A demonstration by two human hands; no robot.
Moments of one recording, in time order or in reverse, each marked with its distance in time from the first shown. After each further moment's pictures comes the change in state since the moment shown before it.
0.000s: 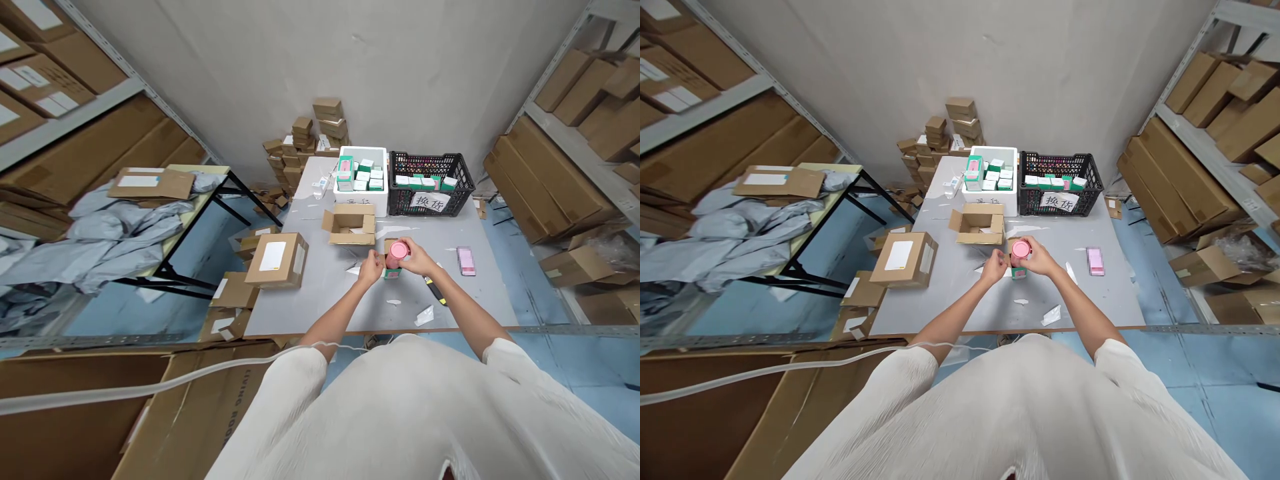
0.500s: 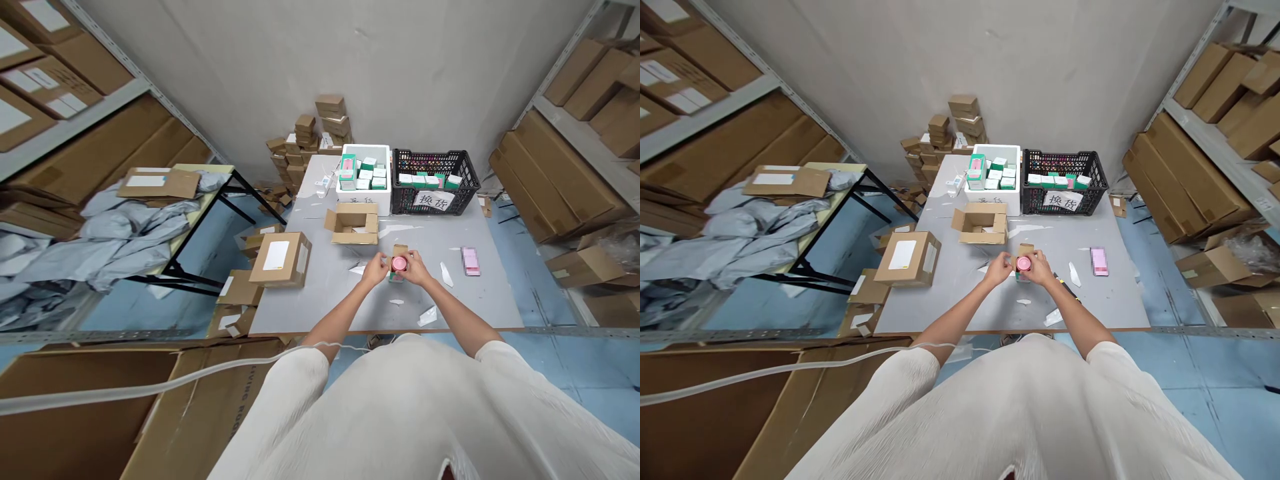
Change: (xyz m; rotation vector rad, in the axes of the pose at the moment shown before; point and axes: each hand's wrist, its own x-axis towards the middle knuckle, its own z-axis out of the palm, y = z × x) left_hand 0.001 0.003 0.005 -0.011 -0.083 0.010; right_hand -0.020 0.077 0.050 -0.339 -0.003 0.240
